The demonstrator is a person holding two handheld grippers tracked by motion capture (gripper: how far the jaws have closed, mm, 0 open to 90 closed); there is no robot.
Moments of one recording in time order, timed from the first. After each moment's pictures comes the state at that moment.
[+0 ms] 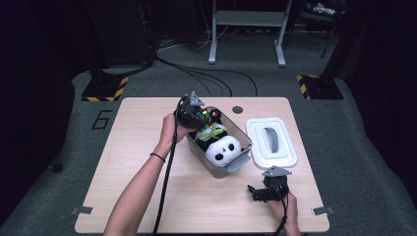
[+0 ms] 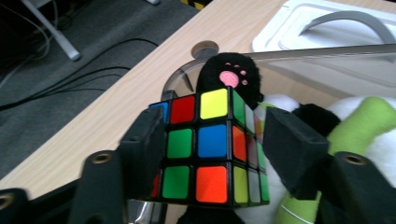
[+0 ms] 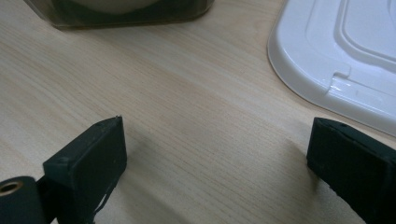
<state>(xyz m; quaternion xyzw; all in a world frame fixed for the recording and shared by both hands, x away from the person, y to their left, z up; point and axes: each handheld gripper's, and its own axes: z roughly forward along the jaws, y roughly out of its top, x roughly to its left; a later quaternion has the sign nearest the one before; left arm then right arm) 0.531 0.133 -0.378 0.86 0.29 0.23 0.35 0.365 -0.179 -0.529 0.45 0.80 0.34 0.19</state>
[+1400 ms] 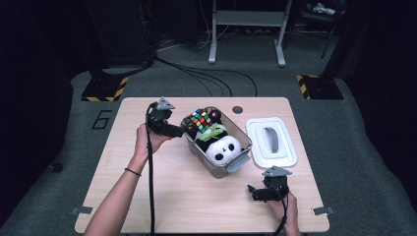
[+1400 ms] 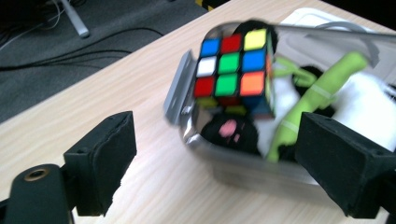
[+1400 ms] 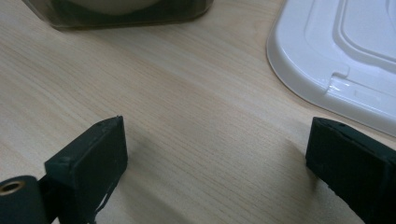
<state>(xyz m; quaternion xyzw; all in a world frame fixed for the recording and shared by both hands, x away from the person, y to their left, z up) 0.488 0.210 -0.367 0.82 0.37 0.21 0.39 0.365 -0.179 -0.529 0.45 0.80 0.34 0.19</state>
